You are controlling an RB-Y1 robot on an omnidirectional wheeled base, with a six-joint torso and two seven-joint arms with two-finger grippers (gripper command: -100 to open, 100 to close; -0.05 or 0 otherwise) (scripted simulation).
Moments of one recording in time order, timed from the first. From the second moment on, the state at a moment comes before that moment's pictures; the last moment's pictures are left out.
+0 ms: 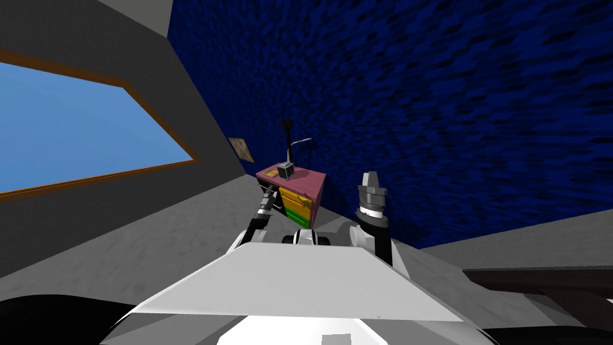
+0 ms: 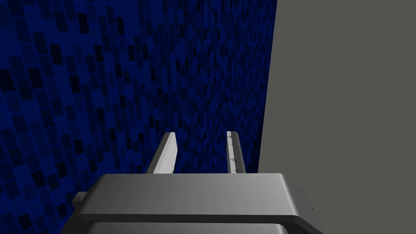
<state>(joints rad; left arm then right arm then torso) 0.41 0.16 -0.07 -1.86 0.01 -0.43 0.08 0.47 0.04 -0.03 -2.29 0.10 -0.63 0.13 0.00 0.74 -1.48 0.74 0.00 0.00</state>
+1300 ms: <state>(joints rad) 0.30 0.14 -0.17 -1.50 0.07 -0.45 0.06 0.47 0.04 -0.03 -2.29 0.10 -0.63 0.13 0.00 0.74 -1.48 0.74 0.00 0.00</state>
